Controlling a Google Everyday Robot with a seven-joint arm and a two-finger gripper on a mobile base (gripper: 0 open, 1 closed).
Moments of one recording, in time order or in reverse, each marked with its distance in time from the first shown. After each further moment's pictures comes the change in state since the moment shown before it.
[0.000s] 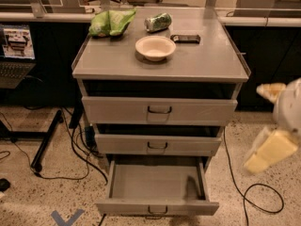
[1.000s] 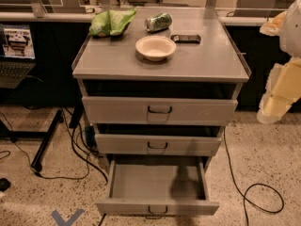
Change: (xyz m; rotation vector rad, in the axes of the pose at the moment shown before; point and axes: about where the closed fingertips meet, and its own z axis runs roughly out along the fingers) arm -0.063 -0.051 -0.074 0.051 0.196 -0.200
